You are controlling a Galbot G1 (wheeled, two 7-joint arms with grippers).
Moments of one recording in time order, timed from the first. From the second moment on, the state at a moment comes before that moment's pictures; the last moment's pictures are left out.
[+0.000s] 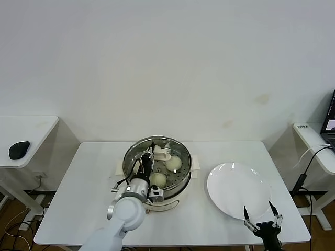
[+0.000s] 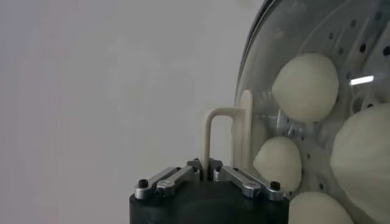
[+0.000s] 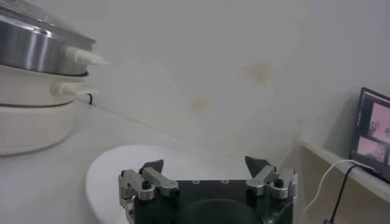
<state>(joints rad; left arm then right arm) 0.96 -1.22 0.02 -1.85 1.27 0.43 0.20 -1.70 1.55 0.87 1.90 -0.17 0.29 -0.20</state>
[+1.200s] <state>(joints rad) 1.28 -1.14 -0.16 -2.14 0.85 0.36 0.05 -1.72 1.54 0.84 1.90 -0.16 0.29 -0.20</state>
